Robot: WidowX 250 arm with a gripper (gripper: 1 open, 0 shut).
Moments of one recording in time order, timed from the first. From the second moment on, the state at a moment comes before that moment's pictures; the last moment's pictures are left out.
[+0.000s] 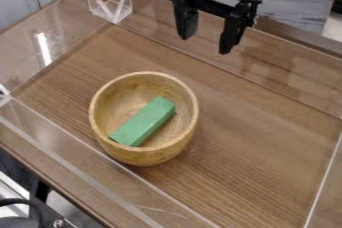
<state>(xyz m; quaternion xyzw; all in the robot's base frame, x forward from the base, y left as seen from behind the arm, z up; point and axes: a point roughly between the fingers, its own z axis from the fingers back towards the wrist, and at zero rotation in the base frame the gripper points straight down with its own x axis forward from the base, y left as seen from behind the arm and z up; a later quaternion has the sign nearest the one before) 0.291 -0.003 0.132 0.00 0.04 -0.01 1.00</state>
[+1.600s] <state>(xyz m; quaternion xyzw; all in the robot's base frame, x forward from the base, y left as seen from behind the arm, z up) 0.206 0.033 0.042 0.00 0.01 -0.12 0.99</state>
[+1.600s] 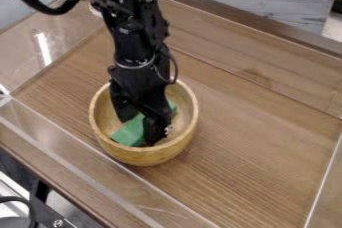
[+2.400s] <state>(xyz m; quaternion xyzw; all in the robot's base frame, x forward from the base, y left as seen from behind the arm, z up) 0.196 0.026 0.043 -0.03 0.04 -0.10 0.99</state>
